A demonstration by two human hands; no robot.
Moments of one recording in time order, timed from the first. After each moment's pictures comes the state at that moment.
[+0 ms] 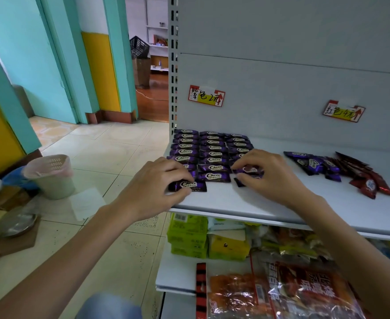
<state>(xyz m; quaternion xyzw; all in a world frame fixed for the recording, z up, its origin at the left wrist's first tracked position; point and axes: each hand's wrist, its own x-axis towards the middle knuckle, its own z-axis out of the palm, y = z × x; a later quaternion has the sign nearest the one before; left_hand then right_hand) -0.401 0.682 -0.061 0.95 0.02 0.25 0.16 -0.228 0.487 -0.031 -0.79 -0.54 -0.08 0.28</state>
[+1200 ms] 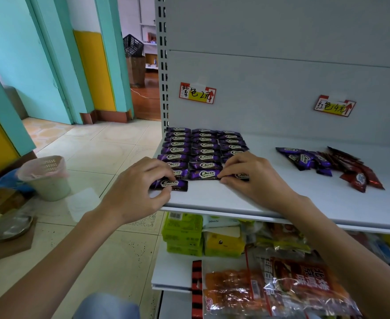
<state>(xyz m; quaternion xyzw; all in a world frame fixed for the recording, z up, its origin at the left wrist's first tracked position) -0.410 0.682 -0.066 0.94 0.03 0.31 0.16 -0.227 0.487 -0.048 -0.75 -0.59 -0.10 0.29</state>
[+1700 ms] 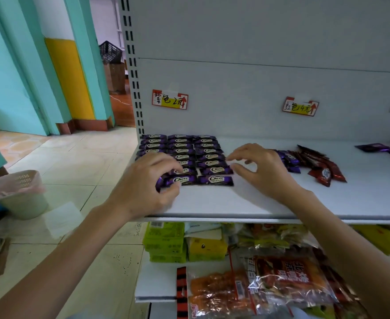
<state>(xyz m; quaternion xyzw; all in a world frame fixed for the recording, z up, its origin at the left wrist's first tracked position) -0.367 0.647 -0.041 0.93 -0.01 0.33 0.18 -0.198 0.445 -0.029 -0.78 -0.52 -0.14 0.31</state>
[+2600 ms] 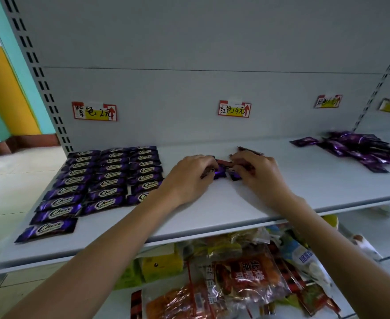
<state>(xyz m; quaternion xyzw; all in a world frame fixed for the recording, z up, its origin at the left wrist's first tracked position) -0.205 0.519 -0.036 0.94 -0.09 0.21 0.25 -0.129 0.343 -0.044 -0.84 -0.38 -0.25 0.31</state>
